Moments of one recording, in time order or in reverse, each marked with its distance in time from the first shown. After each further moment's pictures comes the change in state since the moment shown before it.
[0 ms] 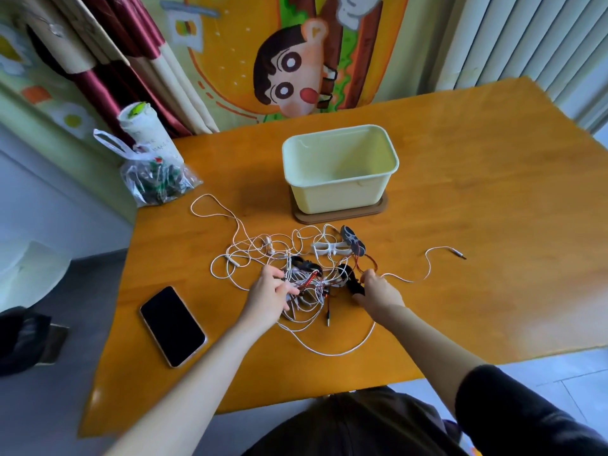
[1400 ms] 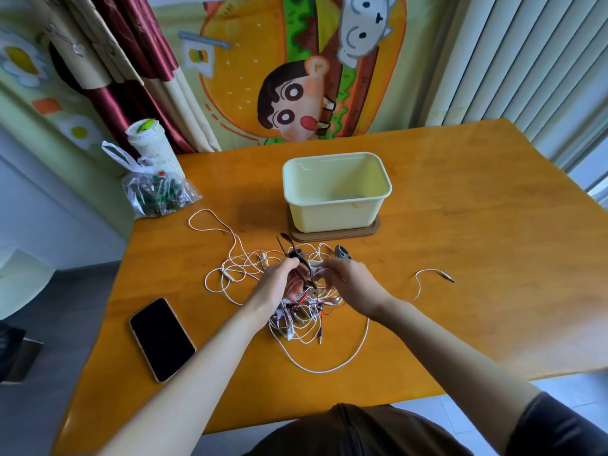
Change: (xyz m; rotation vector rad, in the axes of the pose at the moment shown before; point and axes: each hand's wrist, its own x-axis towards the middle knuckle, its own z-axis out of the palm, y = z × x) left_hand 0.000 0.054 -0.021 -0.617 -0.156 -0.047; right_hand -0.042 -0.055 -0.074 0.361 0.136 -0.595
